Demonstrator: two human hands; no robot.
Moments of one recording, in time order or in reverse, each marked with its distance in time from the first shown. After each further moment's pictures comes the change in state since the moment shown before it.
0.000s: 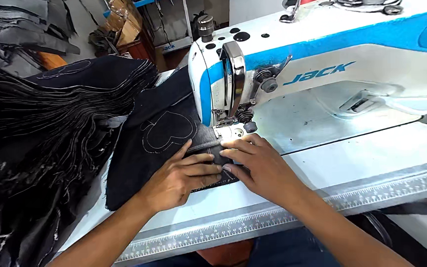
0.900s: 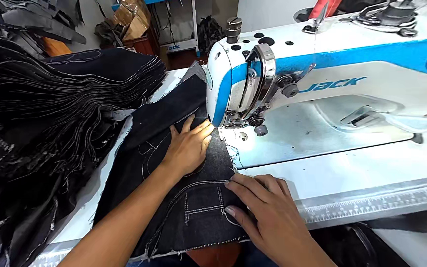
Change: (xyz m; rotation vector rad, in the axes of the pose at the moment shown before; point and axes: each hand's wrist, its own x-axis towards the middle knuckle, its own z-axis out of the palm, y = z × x) left_hand 0.060 -0.013 0.000 0.169 -0.085 -0.745; right_hand -0.052 -0.057 -0.007 -0.104 0.021 0.103
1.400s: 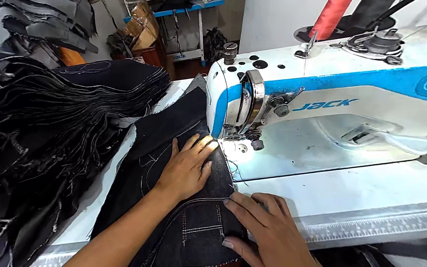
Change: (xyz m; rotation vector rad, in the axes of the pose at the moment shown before) left_hand -0.022 0.002 0.007 0.057 0.030 0.072; right_hand -0.008 0.006 -0.013 0.058 -0.103 -0.061
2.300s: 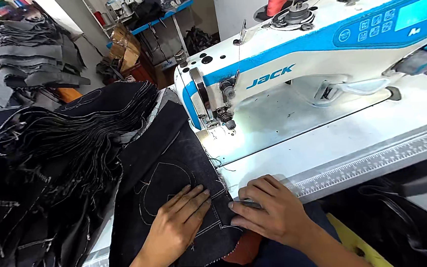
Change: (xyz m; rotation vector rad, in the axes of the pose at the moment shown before) left_hand -0.112 0.002 -0.002 -0.015 0.342 0.552; right_hand -0.016 0.010 0.030 0.085 0.416 -0.248
